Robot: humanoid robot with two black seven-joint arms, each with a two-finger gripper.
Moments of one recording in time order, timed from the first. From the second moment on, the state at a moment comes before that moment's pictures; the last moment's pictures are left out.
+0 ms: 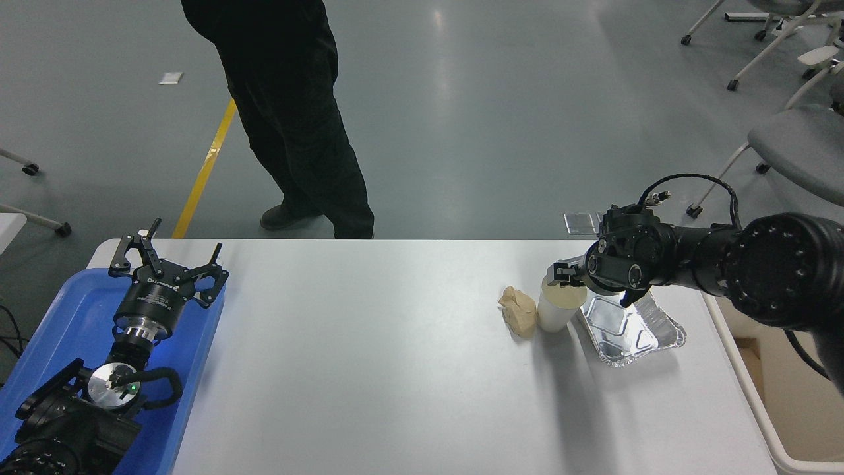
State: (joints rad) left arm -0.53 0.23 -1.13 -0.31 -0.10 -0.79 -0.16; right arm 1.36 -0.02 -1.12 0.68 -0.13 0.26 -0.28
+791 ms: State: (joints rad) left arm -0.53 0.23 -1.13 -0.31 -0.10 -0.79 -0.16; right arm 1.36 -0.02 -1.12 0.69 0.09 0.25 -0.36
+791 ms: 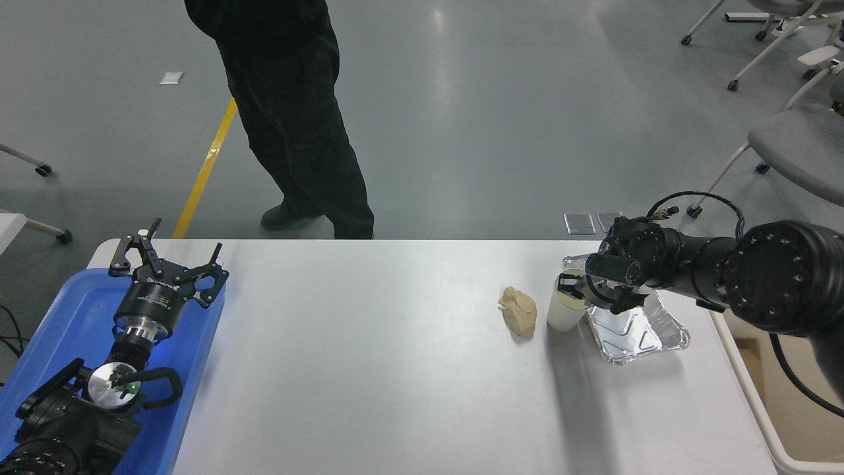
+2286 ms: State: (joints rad) left arm -0.53 0.23 -1.13 -0.31 -0.10 -0.79 -0.16; right arm 2.41 -0.39 -1.15 1.35 0.15 0.77 -0.35
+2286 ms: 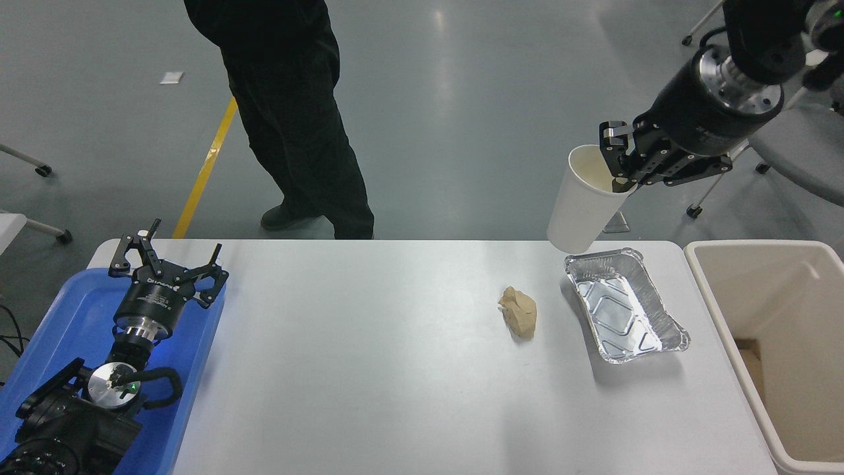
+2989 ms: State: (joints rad) left arm -0.53 0.23 -1.13 -0.31 -0.10 -0.79 -0.16; right arm 2.38 -0.51 -1.43 1.26 0.14 0.77 -0.35
